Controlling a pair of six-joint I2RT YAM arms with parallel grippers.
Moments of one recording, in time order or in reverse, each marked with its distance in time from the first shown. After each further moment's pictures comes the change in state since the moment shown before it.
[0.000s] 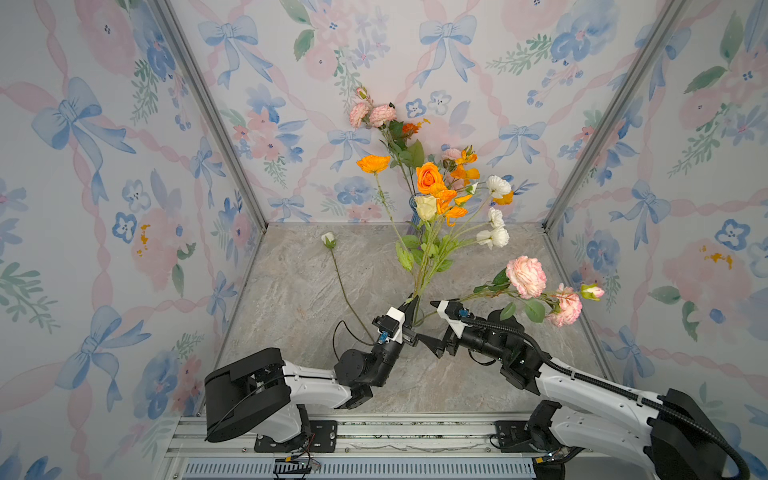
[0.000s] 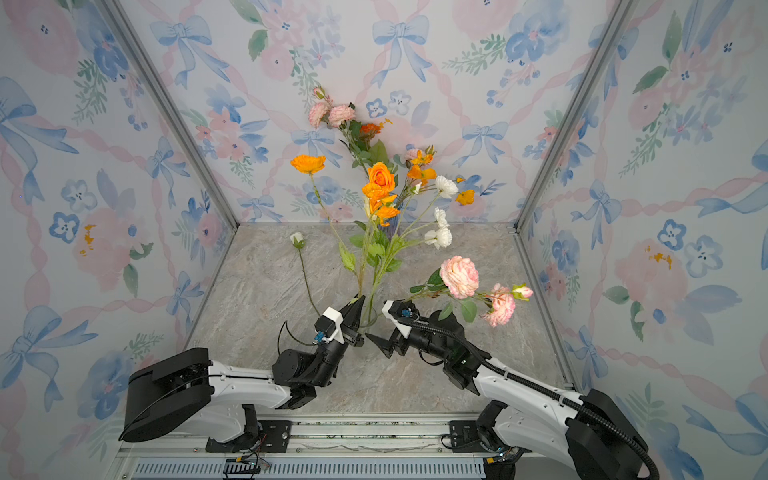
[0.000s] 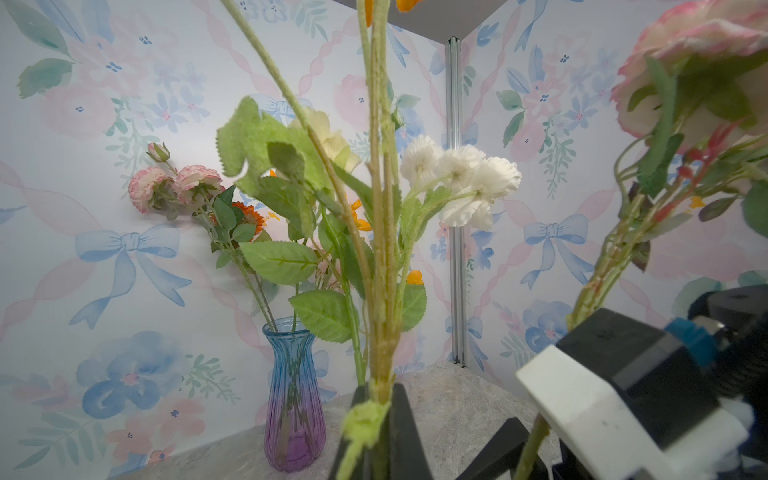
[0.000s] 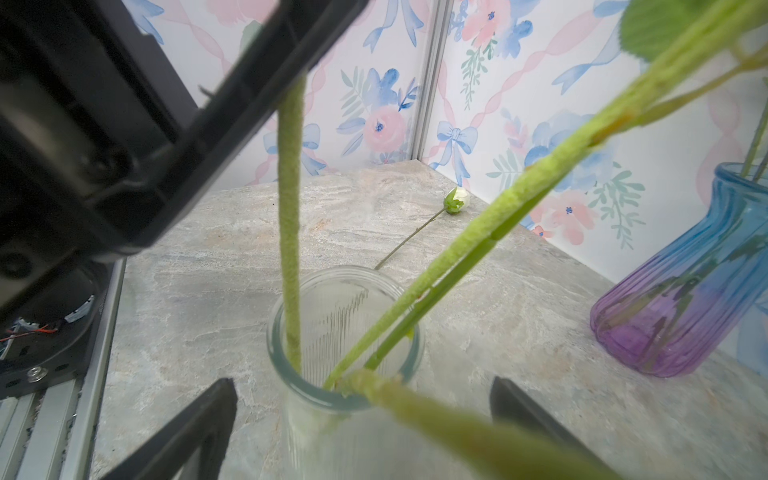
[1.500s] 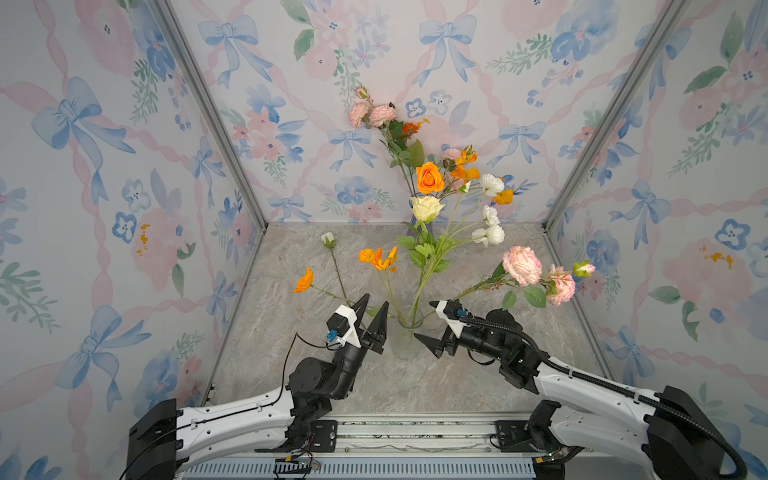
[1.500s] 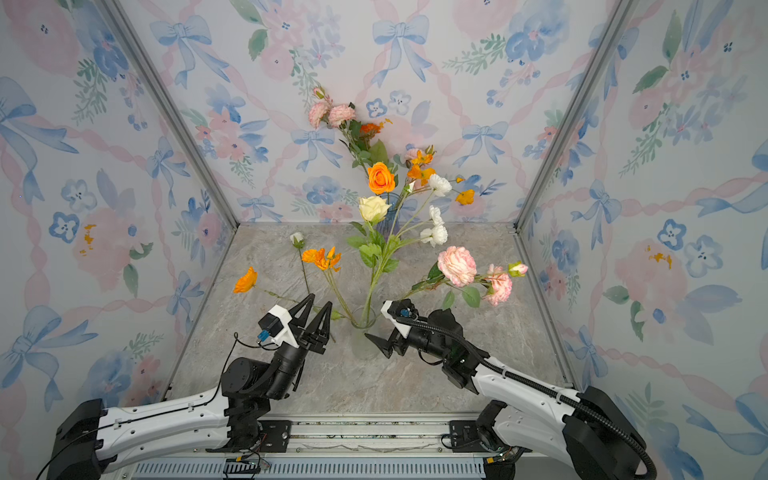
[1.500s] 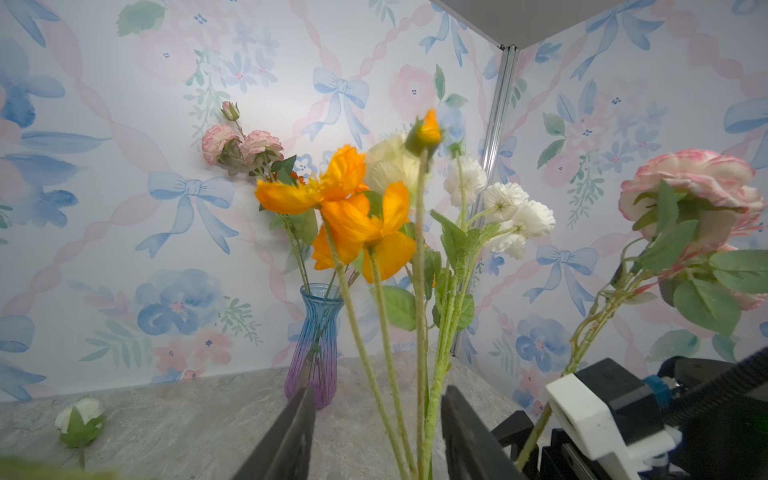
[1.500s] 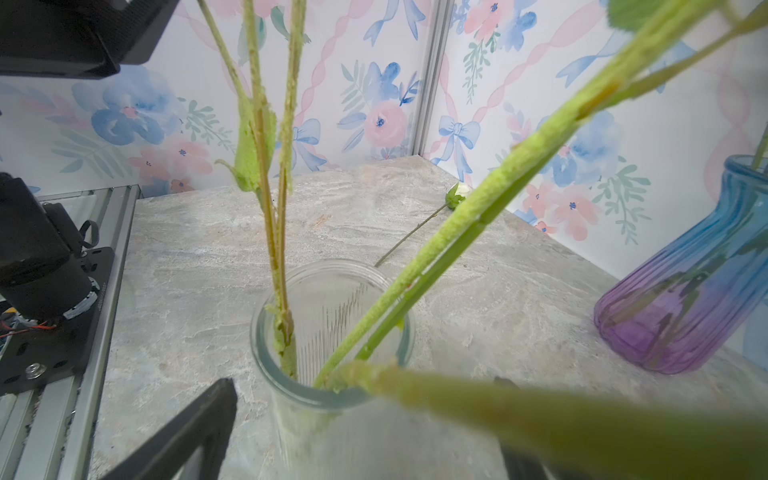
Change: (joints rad) left arm 0.001 -0.721 -0.111 -0.698 -0.127 -0.258; right arm 0.000 0.016 0.000 0.004 0.000 0.000
